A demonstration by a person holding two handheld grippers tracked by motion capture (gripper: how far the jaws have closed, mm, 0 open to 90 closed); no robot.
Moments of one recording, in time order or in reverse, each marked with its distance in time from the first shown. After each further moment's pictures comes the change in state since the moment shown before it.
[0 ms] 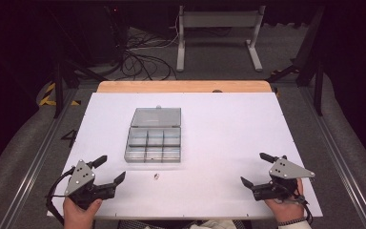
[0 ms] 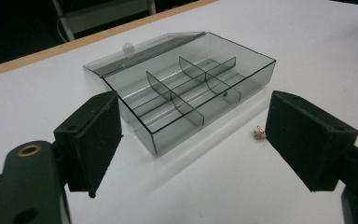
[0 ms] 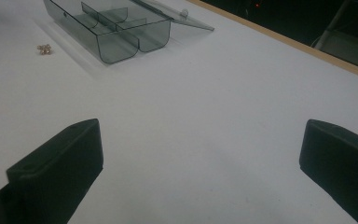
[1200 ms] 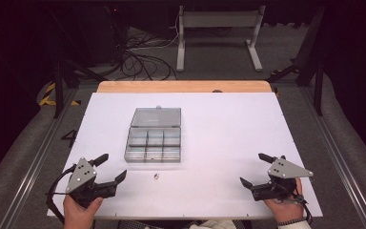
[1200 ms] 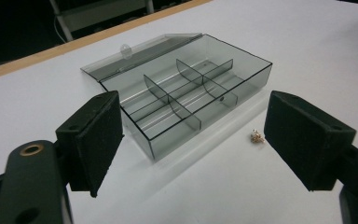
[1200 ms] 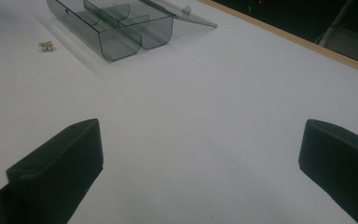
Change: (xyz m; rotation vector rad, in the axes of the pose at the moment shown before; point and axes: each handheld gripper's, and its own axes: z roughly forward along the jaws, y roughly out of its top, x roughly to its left) left arm -0.002 0.011 0.002 0.020 -0.009 0.010; right arm 0.001 0.000 0.002 0.013 0.009 0.004
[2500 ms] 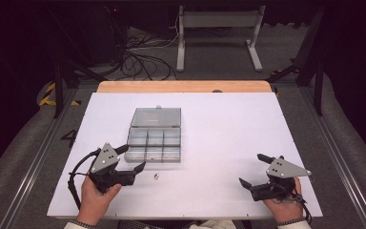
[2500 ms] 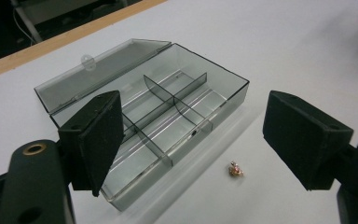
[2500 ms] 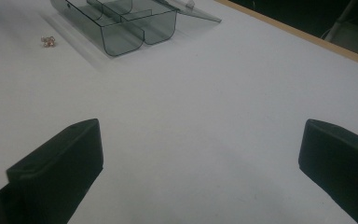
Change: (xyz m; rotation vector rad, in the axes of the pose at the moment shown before) left arm -0.012 0.038 0.043 0.068 -0.096 0.033; right arm 0.000 -0.001 0.003 0.016 0.014 -0.002
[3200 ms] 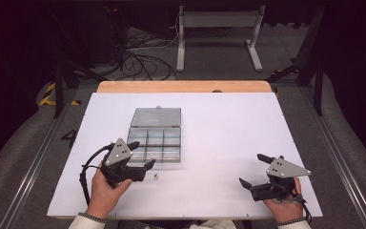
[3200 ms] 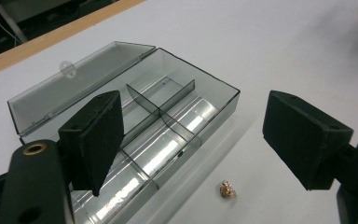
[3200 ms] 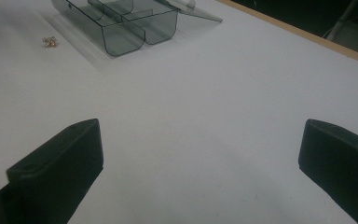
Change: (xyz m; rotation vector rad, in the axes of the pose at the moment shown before) left arm -0.006 0.015 0.023 0.035 -0.039 0.033; right arm 0.000 0.000 0.000 -0.001 0.006 0.004
